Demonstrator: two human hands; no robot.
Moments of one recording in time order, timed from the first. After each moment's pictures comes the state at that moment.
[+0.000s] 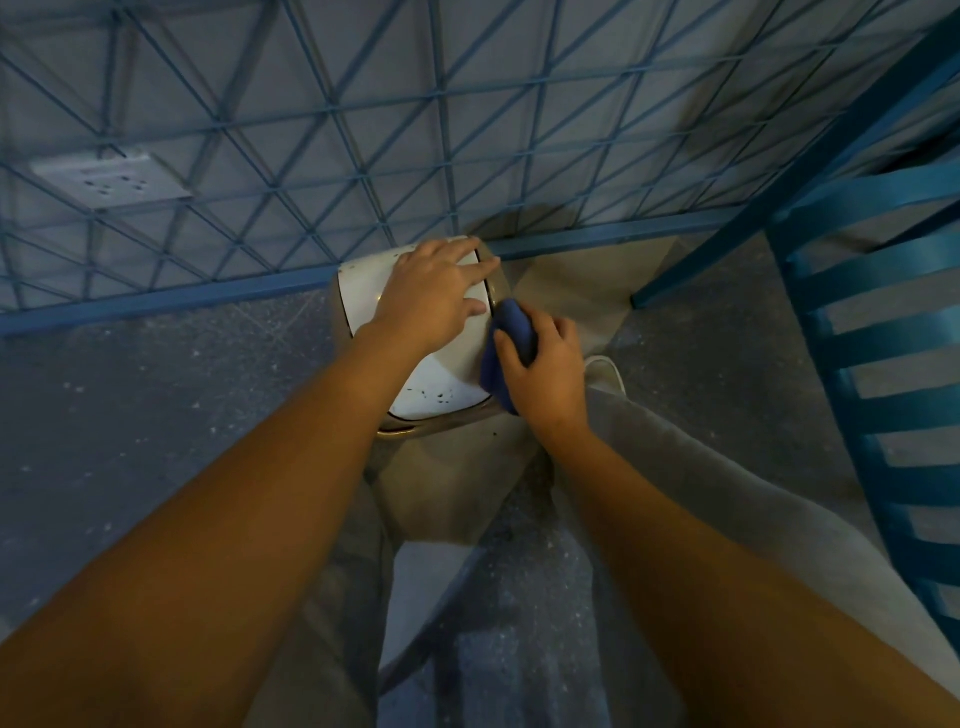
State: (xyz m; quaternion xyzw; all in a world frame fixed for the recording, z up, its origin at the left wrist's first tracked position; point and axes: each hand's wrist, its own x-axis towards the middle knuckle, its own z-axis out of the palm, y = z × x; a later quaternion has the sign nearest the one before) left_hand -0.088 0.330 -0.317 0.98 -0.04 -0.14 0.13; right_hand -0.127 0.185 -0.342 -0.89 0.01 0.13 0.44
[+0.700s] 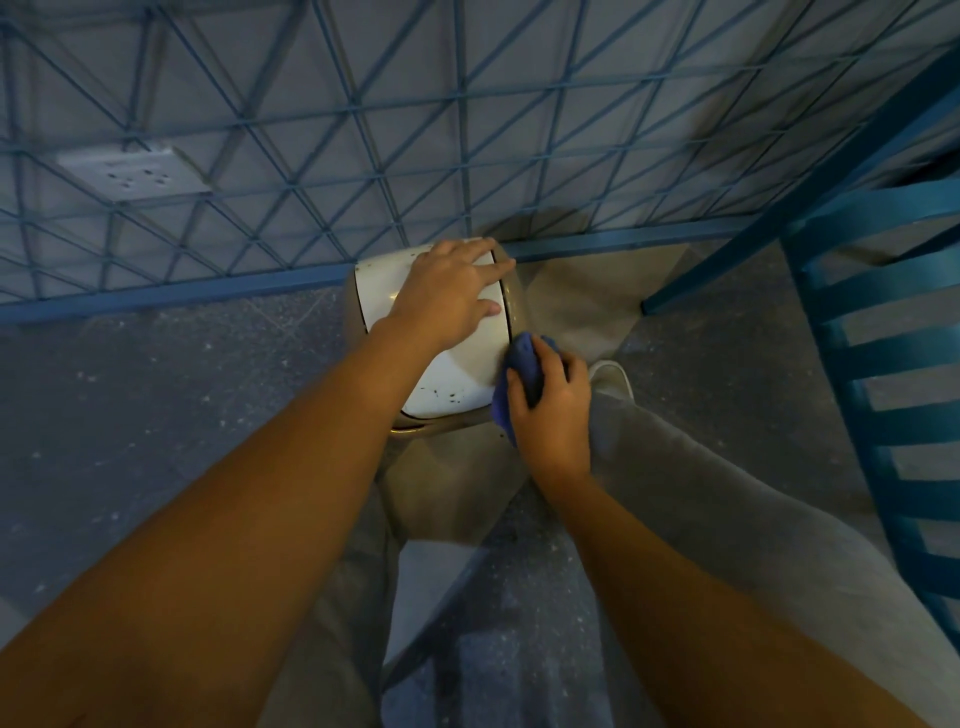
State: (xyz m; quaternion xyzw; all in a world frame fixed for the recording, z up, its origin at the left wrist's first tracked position) left_hand -0.088 0.332 -0.315 0.98 -0.04 -0.15 0.13; right_hand -0.161 0.184 -0.358 -0.91 0.01 0.09 0.40
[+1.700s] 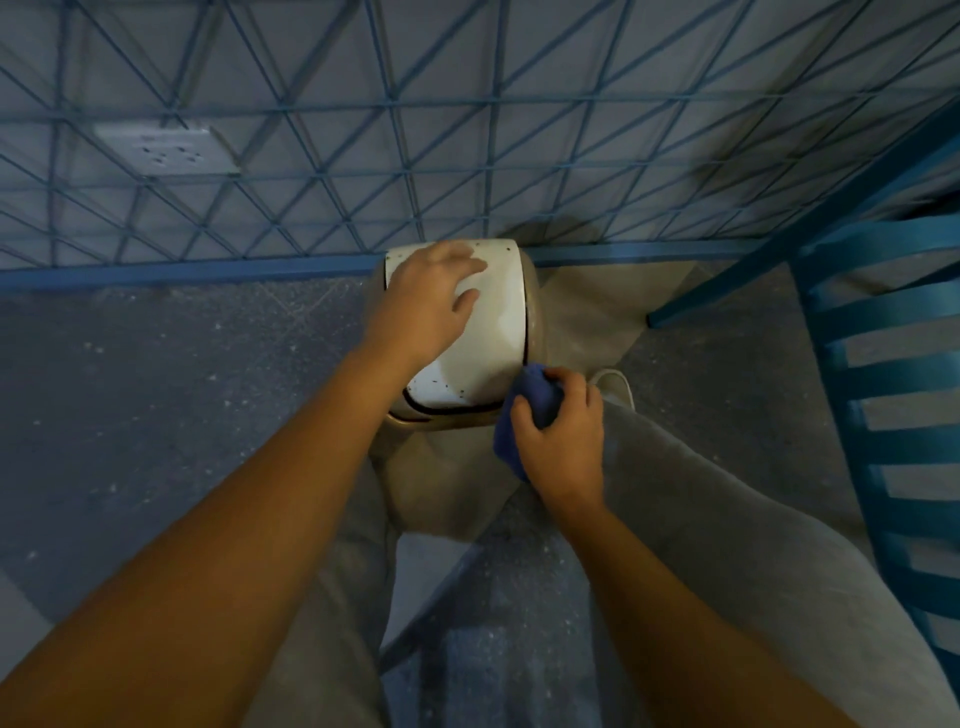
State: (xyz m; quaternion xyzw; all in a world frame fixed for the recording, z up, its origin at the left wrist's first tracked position) left_hand -0.128 0.355 -0.305 0.95 0.05 -0.02 0.30; right_hand -0.185 0.180 -0.326 -0.90 0.04 0.14 0.41
